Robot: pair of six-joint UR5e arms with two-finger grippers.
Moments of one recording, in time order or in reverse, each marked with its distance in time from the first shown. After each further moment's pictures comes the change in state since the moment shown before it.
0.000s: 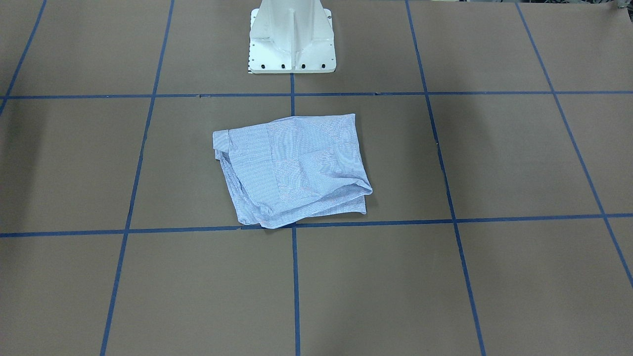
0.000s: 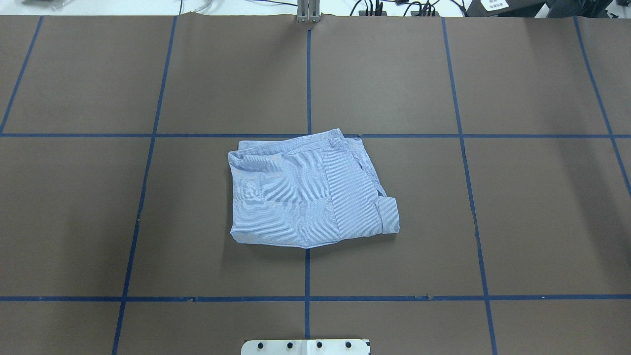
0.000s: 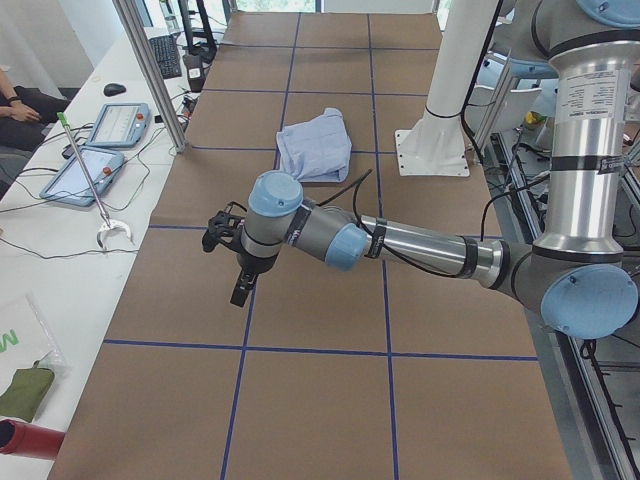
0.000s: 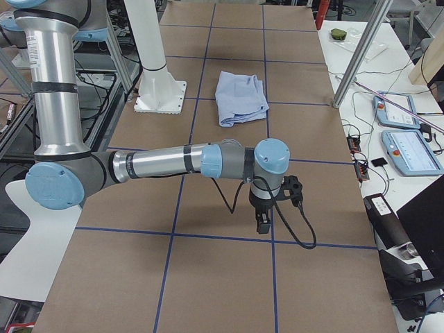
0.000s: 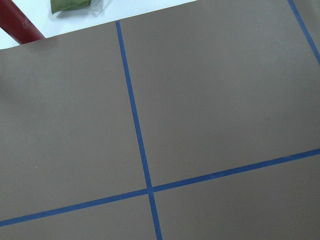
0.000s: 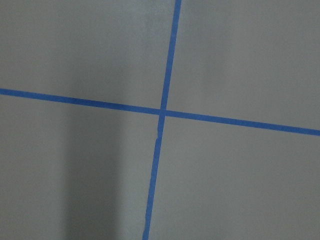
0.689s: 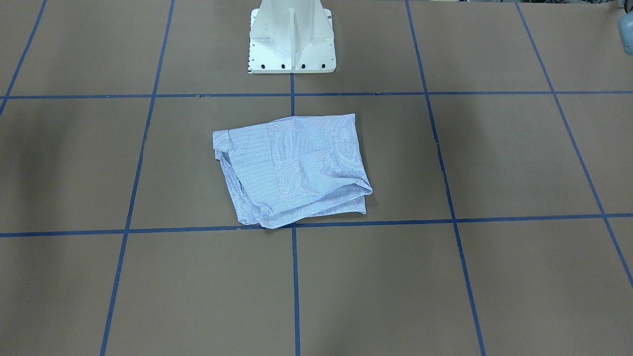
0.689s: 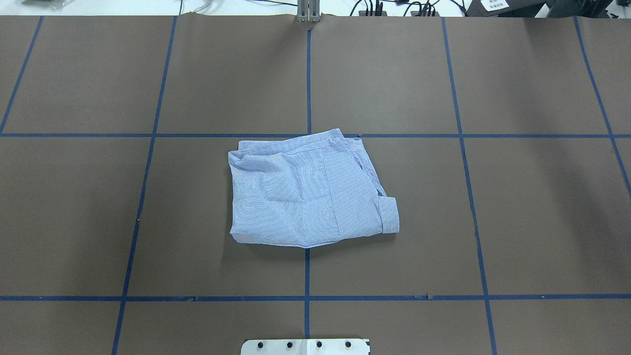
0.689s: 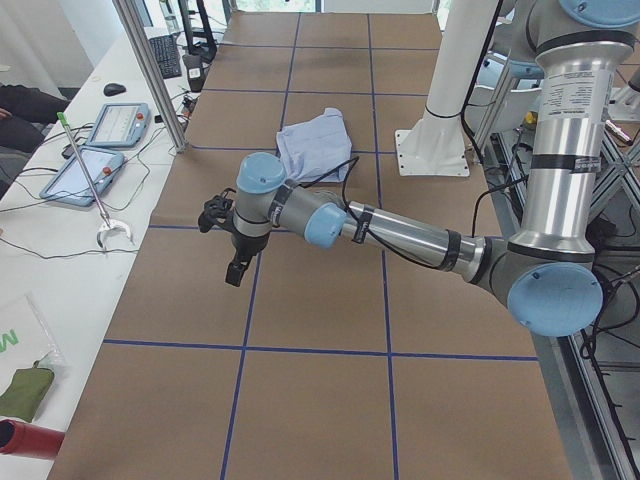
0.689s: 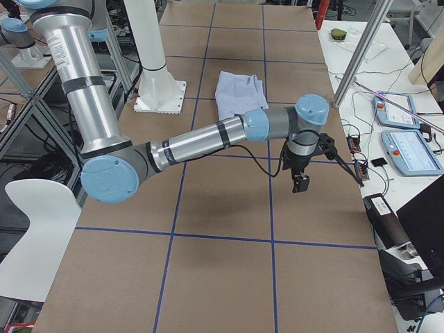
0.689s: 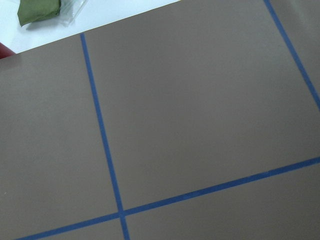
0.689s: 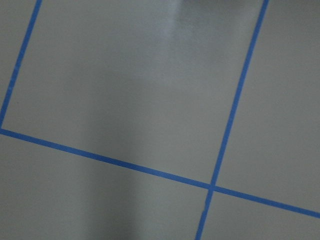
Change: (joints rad) left arm 0.079 -0.053 -0.021 0.068 0.021 -0.015; right arm -0.064 0.219 -0.046 -0.044 0.011 0.015
